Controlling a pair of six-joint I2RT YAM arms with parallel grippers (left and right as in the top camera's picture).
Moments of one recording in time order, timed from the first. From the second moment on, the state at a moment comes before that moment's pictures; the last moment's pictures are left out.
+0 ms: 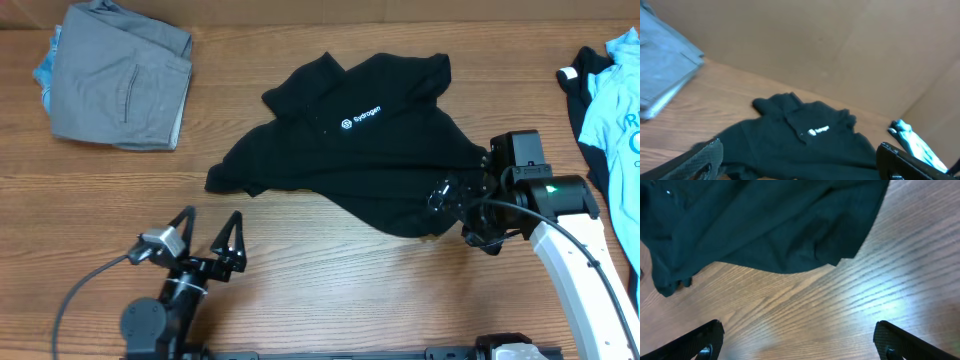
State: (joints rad) left arm 0.03 0.06 0.19 -0.17 0.30 -0.47; right arm 0.08 1.26 1.04 -1.11 -0.31 0.69
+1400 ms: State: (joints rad) left arm 0.14 1.78 1.11 -0.61 0.08 -0.23; right arm 0.08 1.26 1.03 -1.14 -0.33 0.60
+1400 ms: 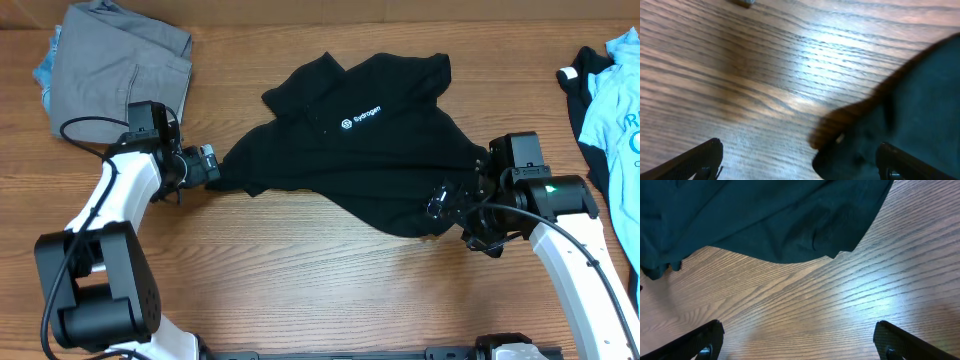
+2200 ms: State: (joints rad) left arm 0.14 1.85 1.17 -0.56 0.16 -0.24; right arm 0.08 1.26 1.02 -1.14 -0.30 0.60
